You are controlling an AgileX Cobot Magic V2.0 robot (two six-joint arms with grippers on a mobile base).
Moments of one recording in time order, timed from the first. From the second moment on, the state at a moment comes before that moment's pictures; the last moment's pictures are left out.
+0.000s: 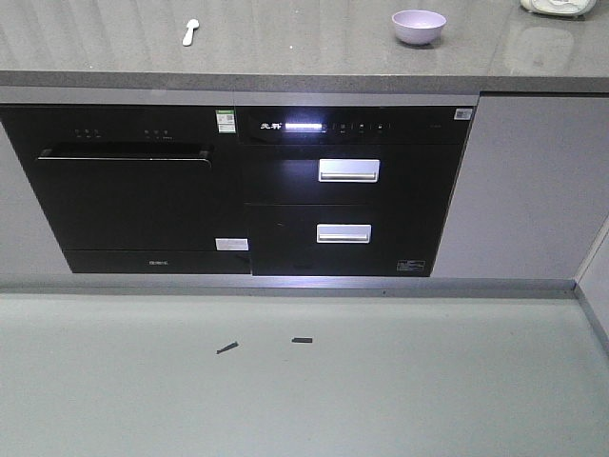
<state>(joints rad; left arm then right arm) -0.02 -0.01 0.03 -0.21 0.10 0.19 -0.08 -0.01 0.03 0.25 0.01 -0.18</state>
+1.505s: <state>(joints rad) -0.02 -0.01 0.03 -0.21 0.10 0.19 -0.08 -0.01 0.03 0.25 0.01 -0.18</state>
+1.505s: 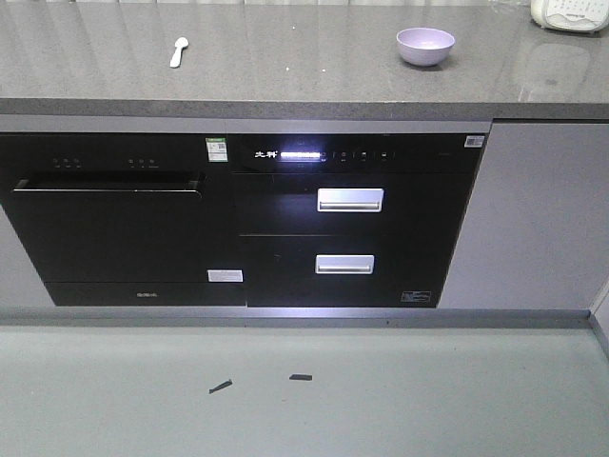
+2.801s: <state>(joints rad) -0.02 -0.01 0.03 -0.21 0.10 0.19 -0.08 -0.01 0.03 0.25 0.01 -0.18</state>
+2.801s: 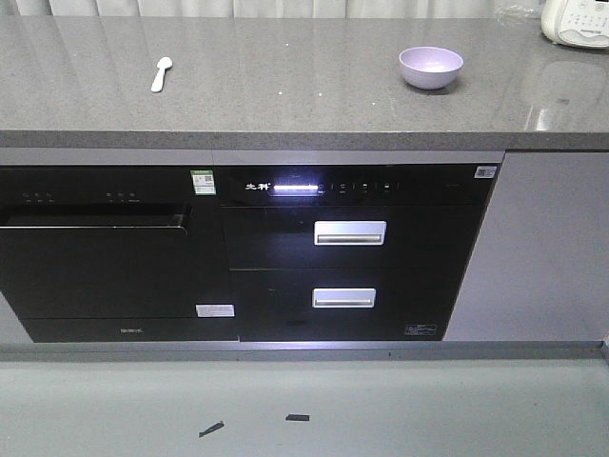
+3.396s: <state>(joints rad) -0.02 -0.01 0.03 -0.21 0.10 0.19 -0.08 -0.01 0.03 0.25 0.01 -0.18</state>
